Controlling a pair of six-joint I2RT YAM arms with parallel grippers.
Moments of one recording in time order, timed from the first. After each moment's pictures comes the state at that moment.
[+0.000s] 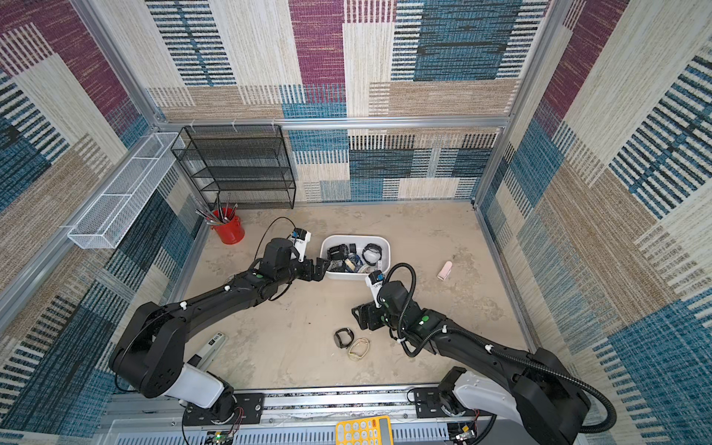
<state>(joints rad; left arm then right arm) -0.50 1.53 0.89 0.05 0.11 -0.27 0.75 1.09 0.49 -0.12 -0.09 0.44</state>
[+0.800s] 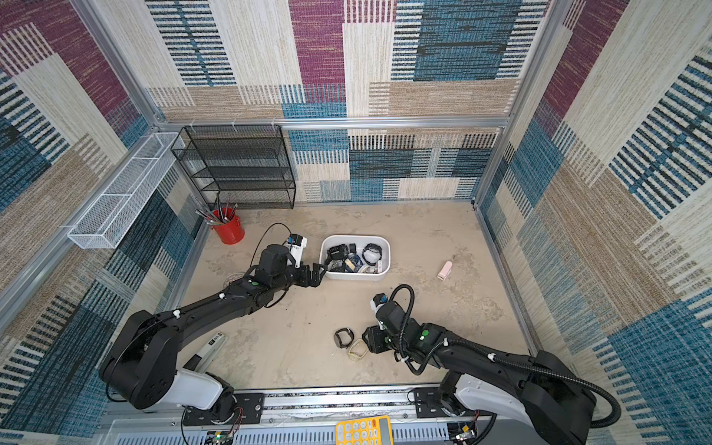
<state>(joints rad) -0.50 1.47 0.82 0.06 0.12 -0.29 0.87 1.05 0.40 -0.25 -0.07 0.62</state>
